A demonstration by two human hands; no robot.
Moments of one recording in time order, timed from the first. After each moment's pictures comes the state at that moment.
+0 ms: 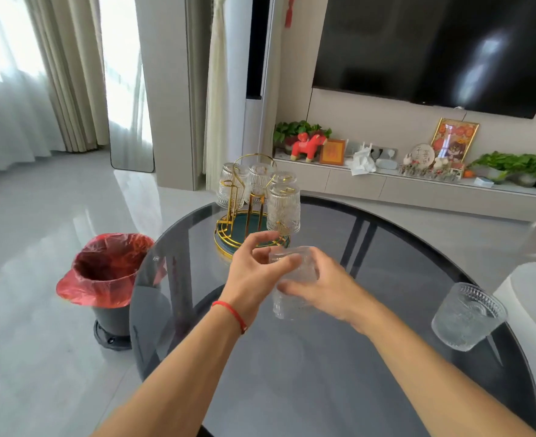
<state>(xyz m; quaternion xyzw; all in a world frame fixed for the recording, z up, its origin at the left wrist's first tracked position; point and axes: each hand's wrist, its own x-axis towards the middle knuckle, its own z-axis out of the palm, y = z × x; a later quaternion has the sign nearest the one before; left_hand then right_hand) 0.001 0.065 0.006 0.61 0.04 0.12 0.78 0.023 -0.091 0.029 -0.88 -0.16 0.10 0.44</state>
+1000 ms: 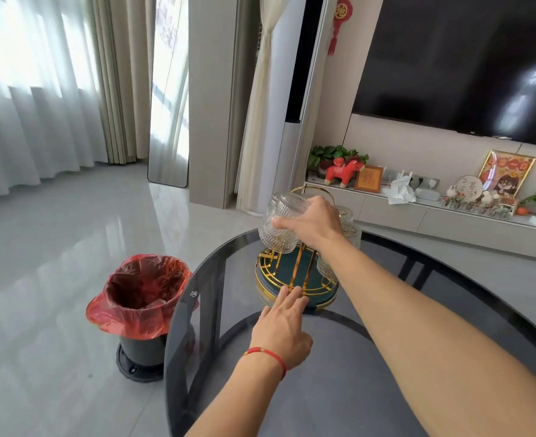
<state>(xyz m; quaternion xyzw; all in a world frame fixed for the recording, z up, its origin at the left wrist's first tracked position) 0.066 0.125 -0.061 0.96 -0.01 0.05 0.26 0.188 0.079 0.078 -0.91 -0.14 -0.10 0.38</state>
